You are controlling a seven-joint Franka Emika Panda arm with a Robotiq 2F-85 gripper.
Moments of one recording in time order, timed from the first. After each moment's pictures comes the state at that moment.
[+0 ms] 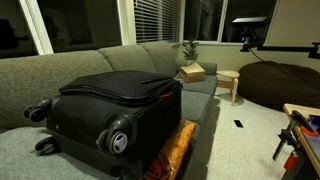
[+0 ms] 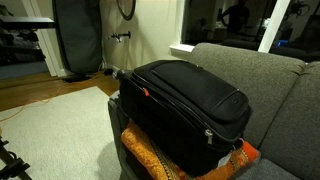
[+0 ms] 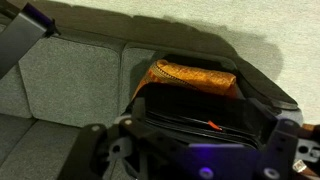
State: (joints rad) arm -0.06 -0.83 -0.15 -2.45 -0.19 1.78 -0.31
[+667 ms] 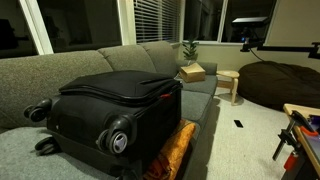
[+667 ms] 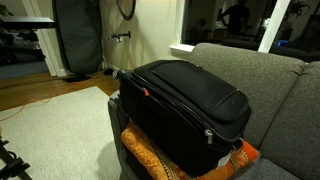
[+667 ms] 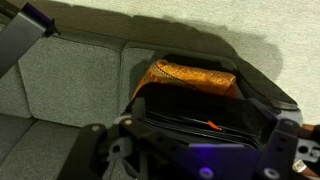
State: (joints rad) arm -0.06 -0.83 -0.15 -2.46 -0.19 1.78 -0.31
